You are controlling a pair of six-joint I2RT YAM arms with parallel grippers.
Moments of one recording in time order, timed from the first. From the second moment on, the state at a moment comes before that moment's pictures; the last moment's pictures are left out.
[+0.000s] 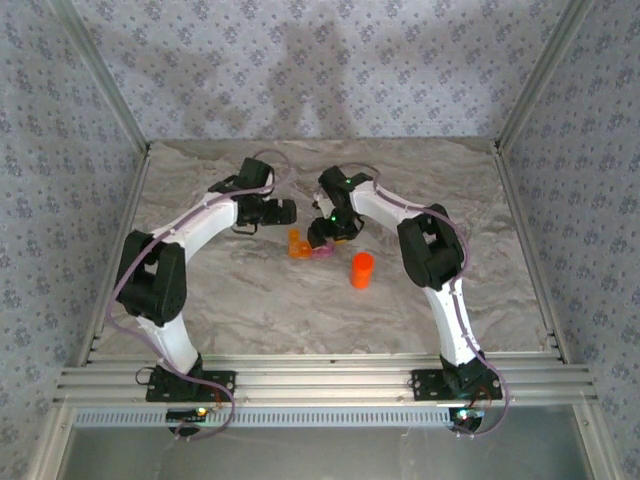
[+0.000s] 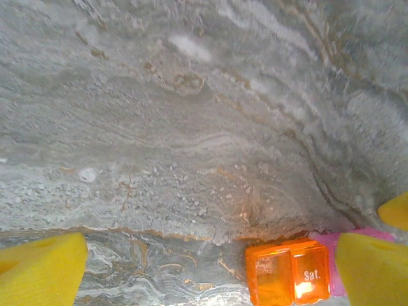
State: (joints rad) left arm -0.41 1.77 1.35 -0.60 0.03 -0.39; right arm 0.56 2.25 1.81 -0.94 -0.31 0.16
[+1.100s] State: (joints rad) left arm -0.28 1.60 1.07 -0.34 0.34 -0.45; right arm 0.46 1.93 1.65 -0.96 -0.14 0.36
